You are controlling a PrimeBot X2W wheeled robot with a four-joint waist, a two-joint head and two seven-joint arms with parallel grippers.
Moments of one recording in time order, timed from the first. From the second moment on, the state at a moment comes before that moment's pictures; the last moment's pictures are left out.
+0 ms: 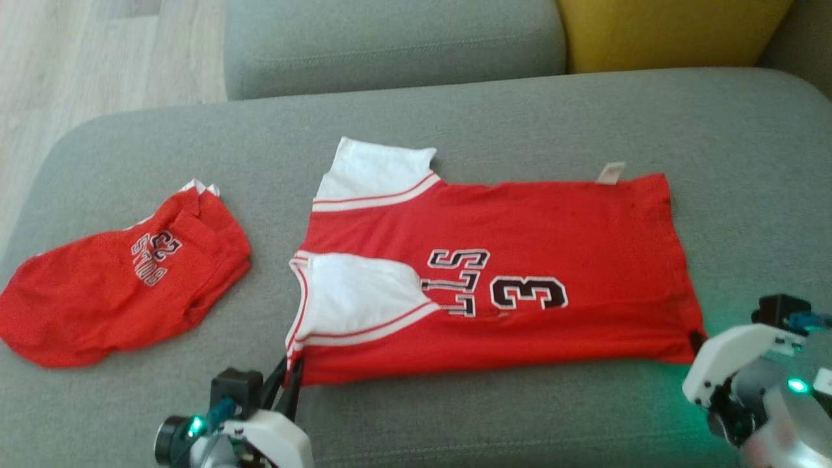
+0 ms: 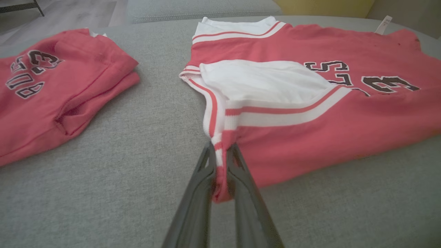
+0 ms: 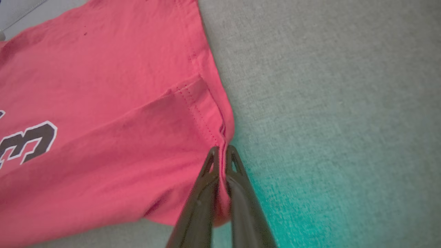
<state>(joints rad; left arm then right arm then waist) -0.09 0.10 -0.35 0.58 -0.20 0.00 -0.24 -0.36 -0.17 -0.14 0.95 0.28 0.13 0.22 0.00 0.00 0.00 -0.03</state>
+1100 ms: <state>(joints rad) -0.02 0.05 -0.23 0.02 -0.24 0.04 -0.25 -0.06 -0.08 -0.01 0.18 0.28 0.13 -0.22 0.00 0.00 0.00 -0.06</state>
